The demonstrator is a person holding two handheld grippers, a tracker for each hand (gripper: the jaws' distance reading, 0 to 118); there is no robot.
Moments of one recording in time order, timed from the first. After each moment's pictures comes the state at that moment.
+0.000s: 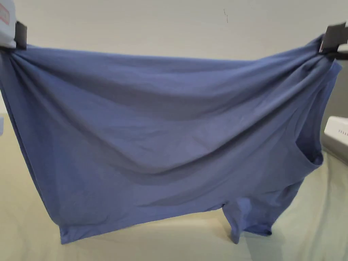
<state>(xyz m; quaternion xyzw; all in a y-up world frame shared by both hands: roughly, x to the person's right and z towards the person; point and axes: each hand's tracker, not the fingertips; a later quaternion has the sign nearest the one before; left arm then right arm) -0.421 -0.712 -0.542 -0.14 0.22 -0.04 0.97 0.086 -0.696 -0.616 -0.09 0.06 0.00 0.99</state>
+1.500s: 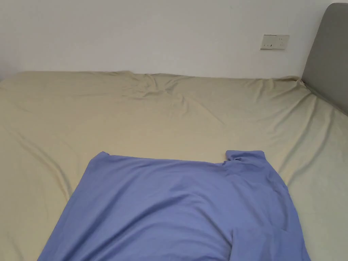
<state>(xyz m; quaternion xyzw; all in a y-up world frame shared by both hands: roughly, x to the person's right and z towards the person) -0.400 -1.077 -0.127 -0.43 0.19 0.08 0.88 0.161 -1.057 -0.189 -0.42 0.08 -0.03 0.90</state>
